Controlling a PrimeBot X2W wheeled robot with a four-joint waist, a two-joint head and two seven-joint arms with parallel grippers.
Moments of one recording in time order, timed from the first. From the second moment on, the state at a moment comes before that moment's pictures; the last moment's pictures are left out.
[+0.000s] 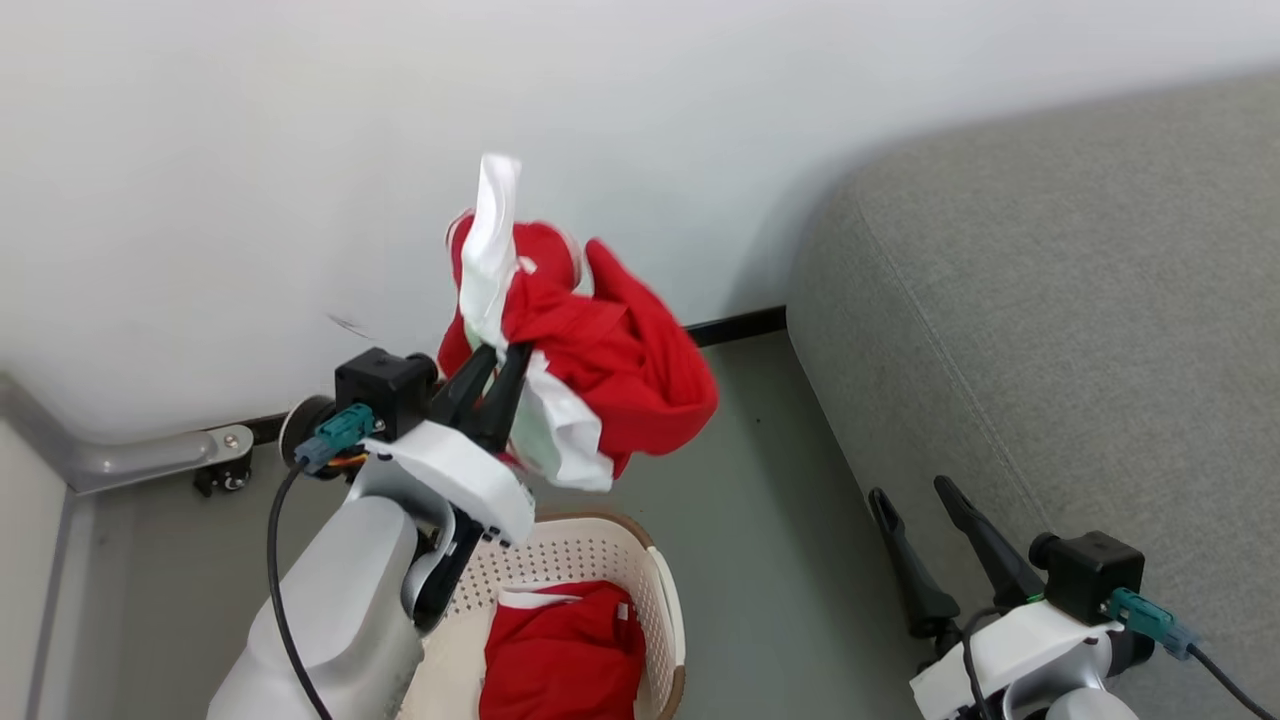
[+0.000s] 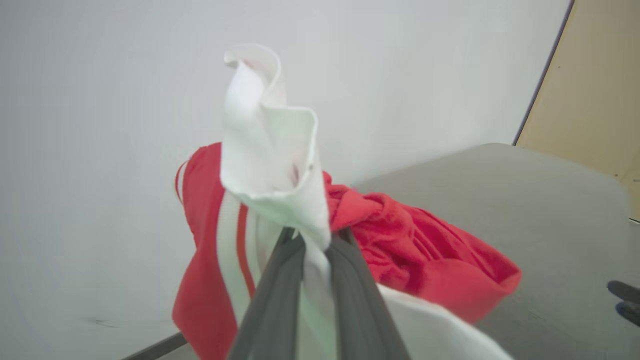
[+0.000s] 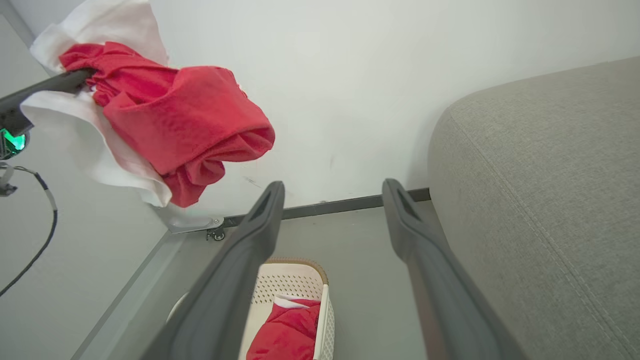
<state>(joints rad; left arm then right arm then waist) -0.60 0.03 -0.44 0.60 -0.48 -0.13 -0.25 -0.08 -0.04 0.17 0.20 0.25 0.12 -0.25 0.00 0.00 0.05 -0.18</state>
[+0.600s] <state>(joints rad) -0.53 0.03 -0.45 0.23 -0.57 -0.13 -0.25 -0.02 -0.04 0.19 0.12 0.23 0.12 -0.25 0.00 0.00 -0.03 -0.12</state>
